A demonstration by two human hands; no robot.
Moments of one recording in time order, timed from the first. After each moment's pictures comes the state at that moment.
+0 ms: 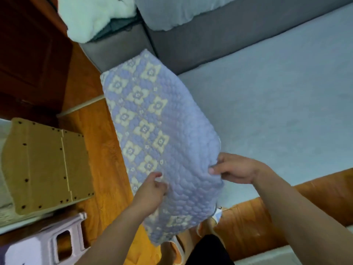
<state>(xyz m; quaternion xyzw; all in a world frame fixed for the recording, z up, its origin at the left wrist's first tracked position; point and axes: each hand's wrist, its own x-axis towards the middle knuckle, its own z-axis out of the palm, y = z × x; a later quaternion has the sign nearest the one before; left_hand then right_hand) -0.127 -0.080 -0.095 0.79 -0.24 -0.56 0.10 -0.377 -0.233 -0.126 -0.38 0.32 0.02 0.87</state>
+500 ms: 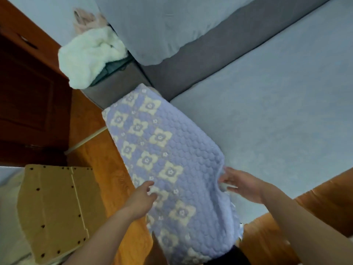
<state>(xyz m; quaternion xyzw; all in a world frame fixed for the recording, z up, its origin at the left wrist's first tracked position) -0.038 -0.148 -0.081 0.78 -0.37 -0.49 -0.07 -0.378 -0.232 -0.165 -0.23 0.49 -0.05 0.84</state>
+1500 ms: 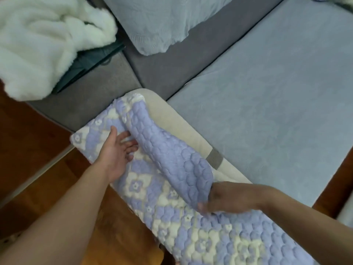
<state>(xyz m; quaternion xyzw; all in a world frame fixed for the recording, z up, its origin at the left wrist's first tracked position) 0.196 -0.396 -0.223 0.61 -0.18 -0.70 0.32 -0.124 -0.281 -0.162 -0.55 0.48 0.15 0.67</state>
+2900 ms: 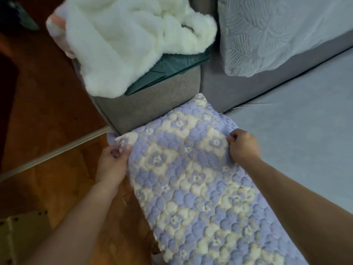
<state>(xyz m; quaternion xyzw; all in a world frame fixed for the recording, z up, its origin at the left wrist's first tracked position) 0.317 -0.410 -0.275 0.82 -0.25 -0.38 0.34 -0.027 -0.507 -0.265 -0.56 0.79 -0.10 0.24</state>
